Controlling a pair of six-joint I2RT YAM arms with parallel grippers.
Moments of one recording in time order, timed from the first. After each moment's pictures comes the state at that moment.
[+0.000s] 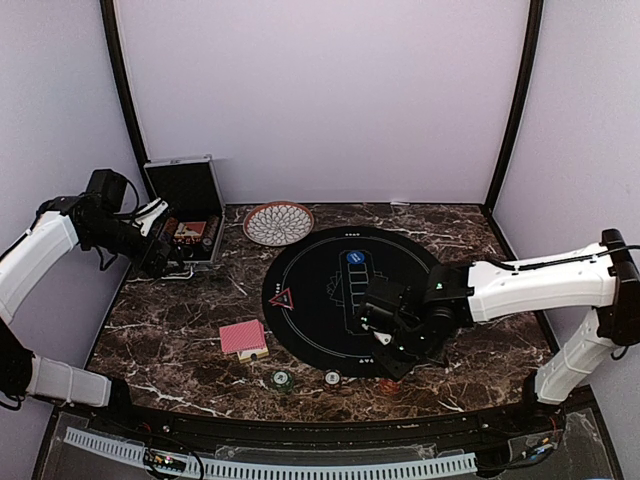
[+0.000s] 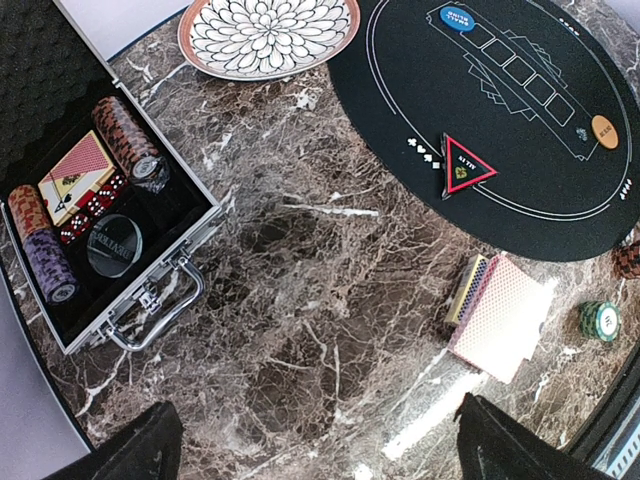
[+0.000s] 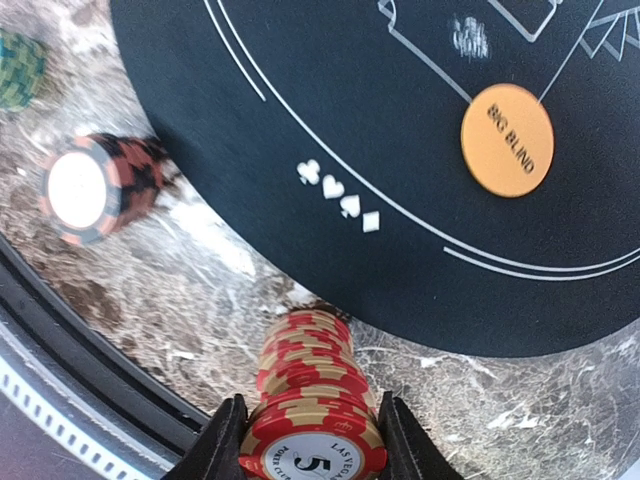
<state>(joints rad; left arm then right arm) -0.06 1.20 1.13 -0.92 0.36 0.50 1.22 1.54 1.08 -0.91 0.11 0.48</state>
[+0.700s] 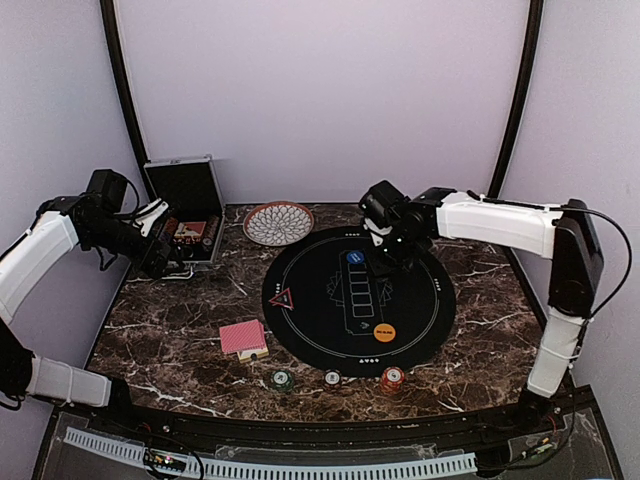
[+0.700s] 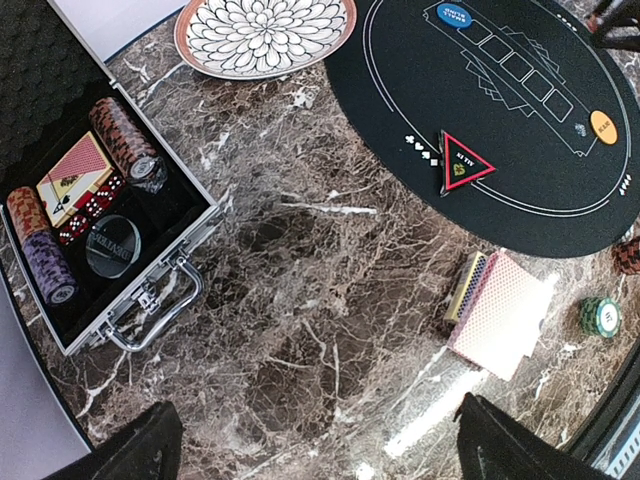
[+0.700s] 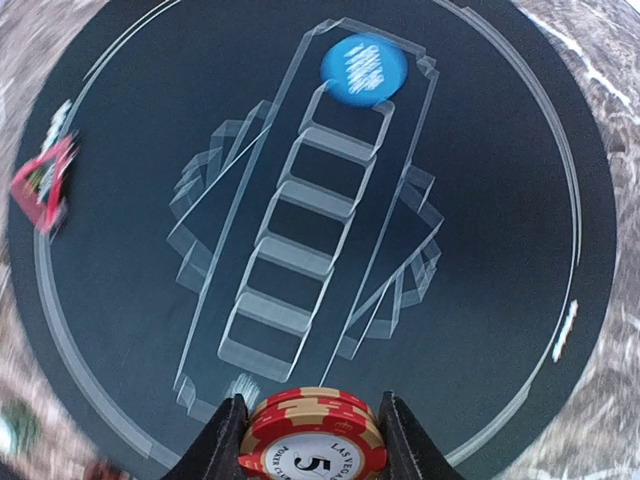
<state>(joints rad) -0.06 1.20 1.13 -0.92 0.36 0.51 0.79 1.80 1.49 -0.84 0.16 0.34</state>
